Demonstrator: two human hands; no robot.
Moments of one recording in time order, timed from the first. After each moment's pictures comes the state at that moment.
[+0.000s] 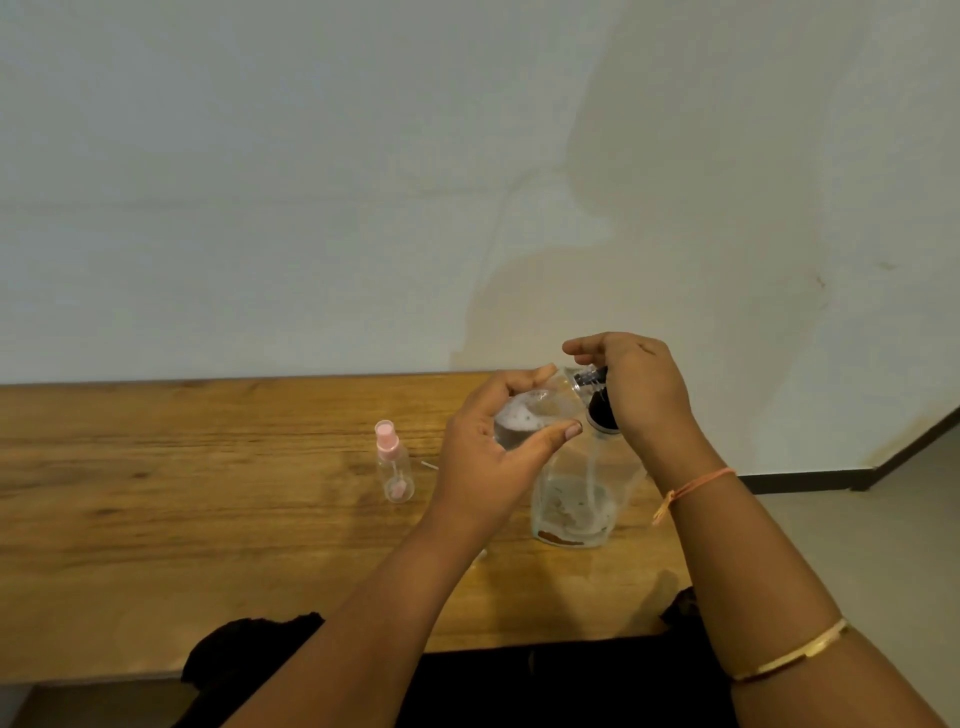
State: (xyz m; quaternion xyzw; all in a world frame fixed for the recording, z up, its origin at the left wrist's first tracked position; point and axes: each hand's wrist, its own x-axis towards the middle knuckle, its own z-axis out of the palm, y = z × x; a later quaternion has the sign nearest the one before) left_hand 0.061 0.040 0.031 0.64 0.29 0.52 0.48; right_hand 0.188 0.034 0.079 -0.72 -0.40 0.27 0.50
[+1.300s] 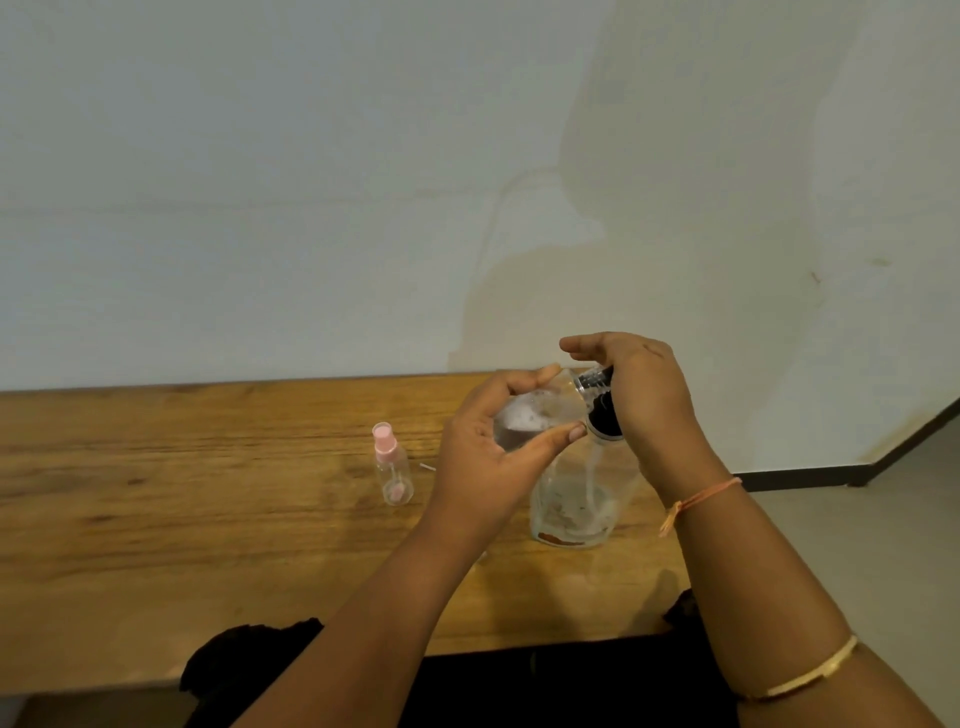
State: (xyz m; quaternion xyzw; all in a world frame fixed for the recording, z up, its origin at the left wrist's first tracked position) left_hand 0.058 0.037 0.040 0.65 0.28 0.52 0.48; right_hand 0.184 0.027 0.088 -0.71 -0.39 0.27 0.51
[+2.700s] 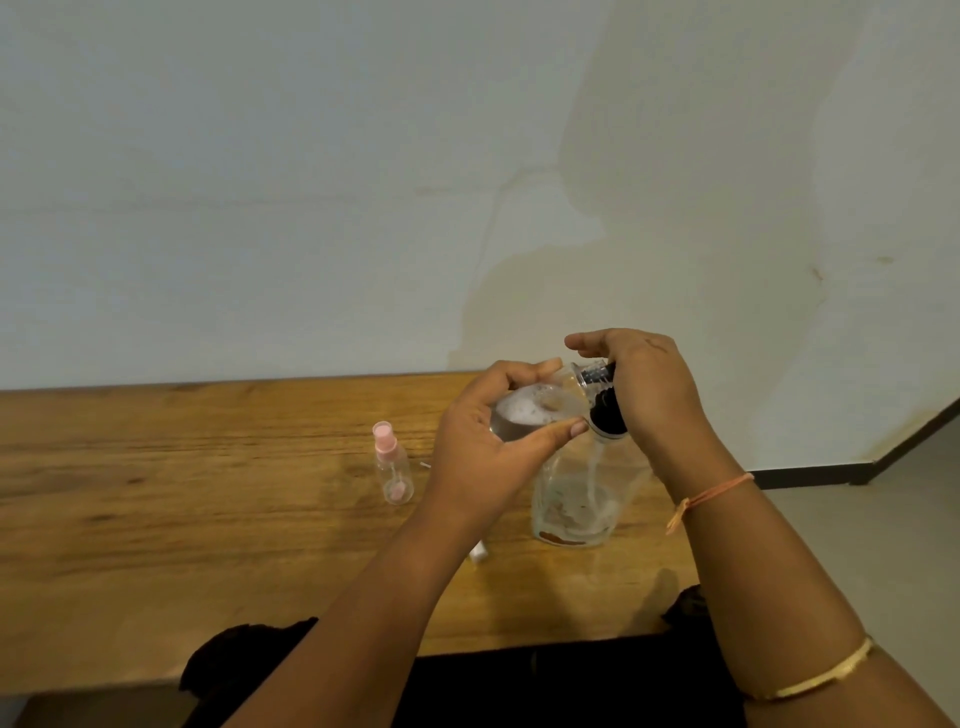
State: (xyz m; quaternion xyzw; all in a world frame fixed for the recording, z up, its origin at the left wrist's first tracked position) left_hand 0.056 0.043 0.044 0.67 0.28 0.50 0.48; right_hand 0.186 0.027 0.089 -0.72 -0.40 0.27 0.50
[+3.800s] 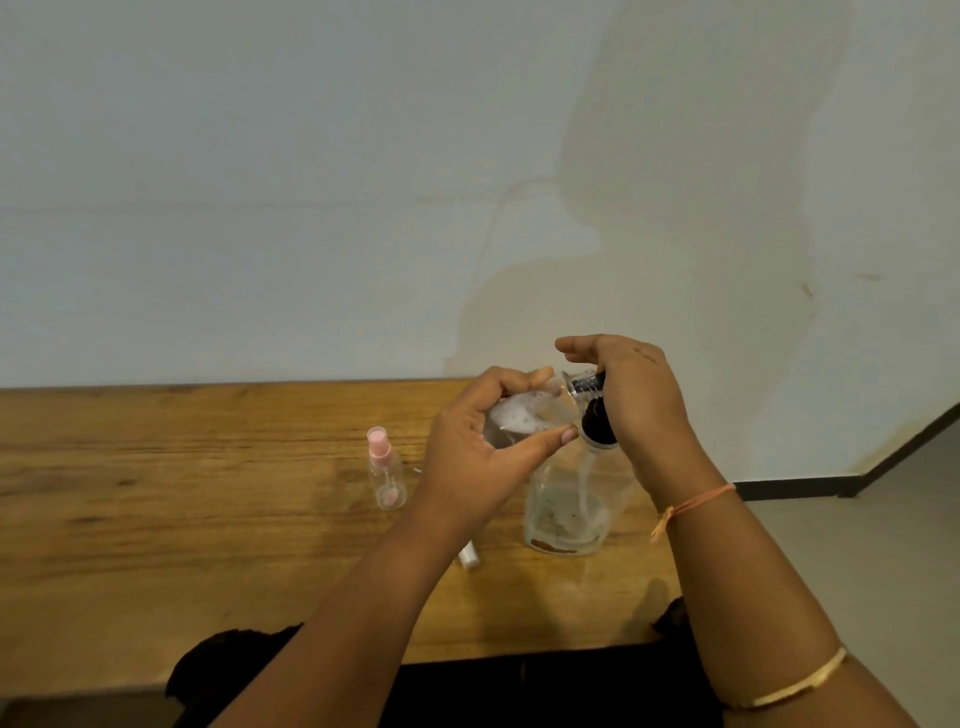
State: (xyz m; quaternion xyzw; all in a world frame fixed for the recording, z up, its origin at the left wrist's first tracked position) left_hand 0.054 0.046 0.041 0.66 0.24 0.51 0.50; right_hand 0.184 0.029 0.088 -0.71 -0.40 0.26 0.52
